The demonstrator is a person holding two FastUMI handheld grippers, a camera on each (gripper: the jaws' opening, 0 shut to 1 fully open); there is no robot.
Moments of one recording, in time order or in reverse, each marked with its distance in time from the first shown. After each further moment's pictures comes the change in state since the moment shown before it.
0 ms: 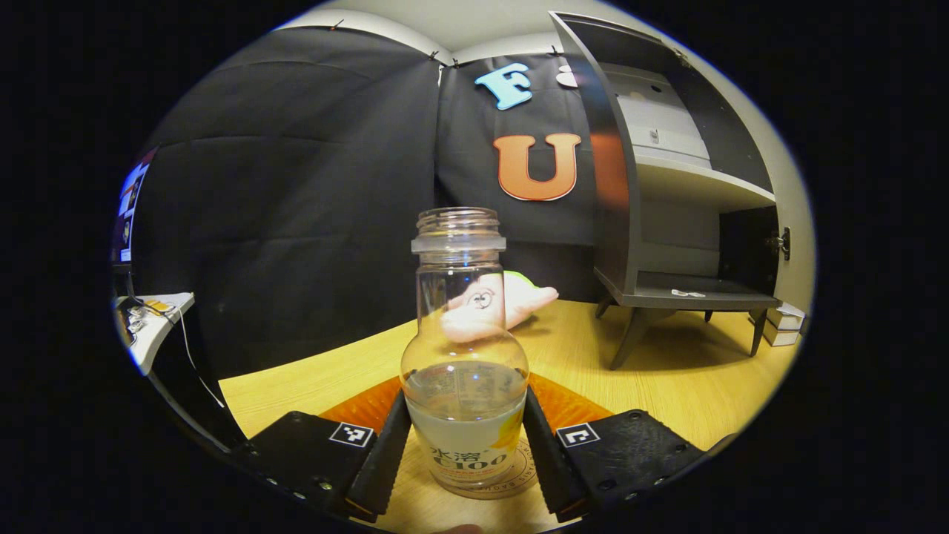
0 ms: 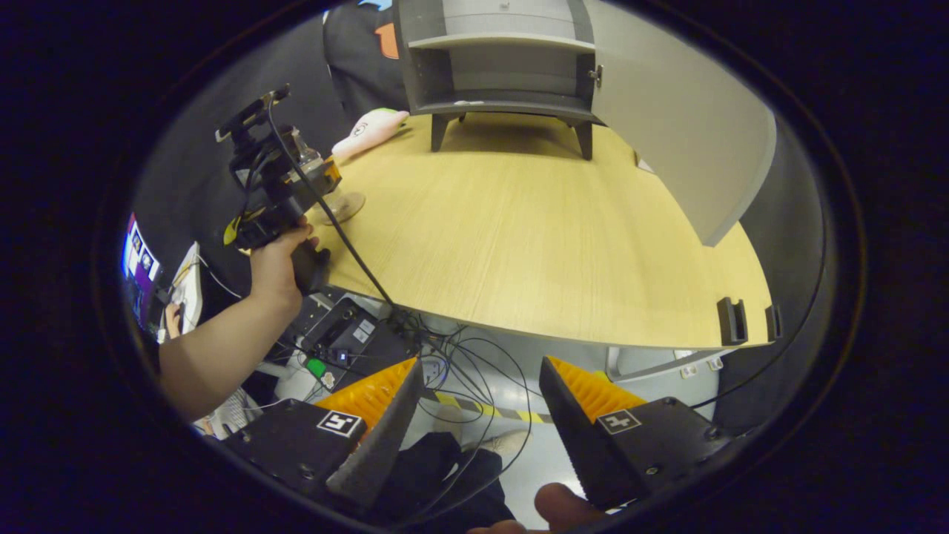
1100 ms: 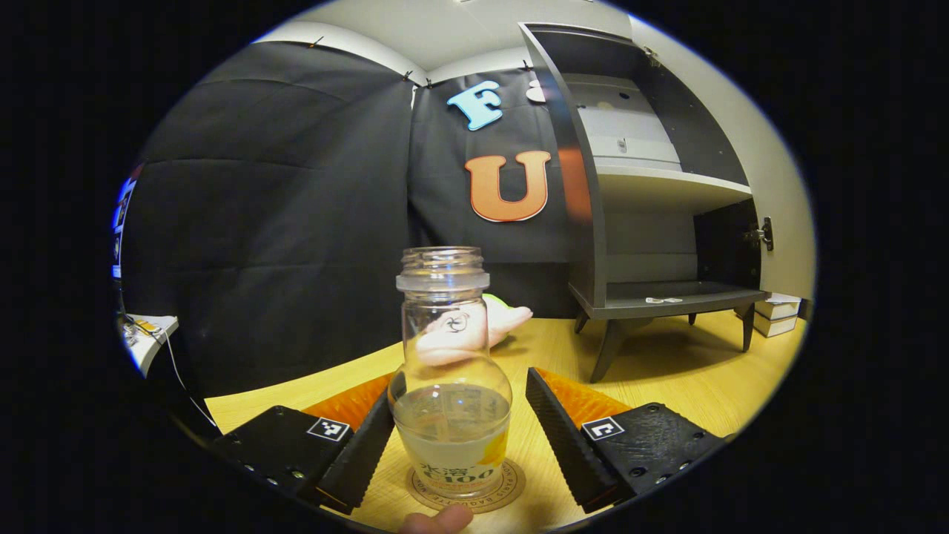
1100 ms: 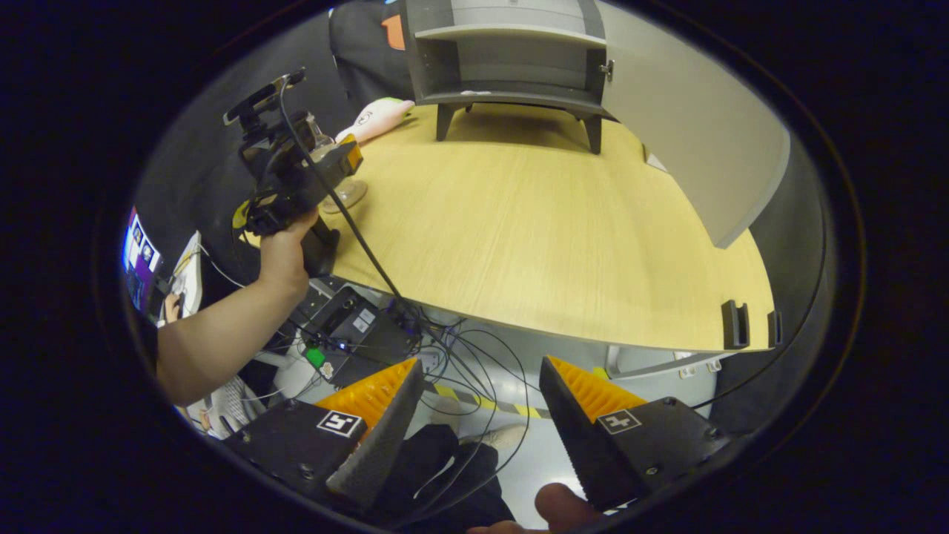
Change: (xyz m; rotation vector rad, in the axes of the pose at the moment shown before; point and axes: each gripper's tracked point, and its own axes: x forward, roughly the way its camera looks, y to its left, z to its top) left arm 0.007 -0.022 0.018 0.063 -0.114 -0.065; right arm 0.003 -0.002 -0.001 -0.010 0.044 0.001
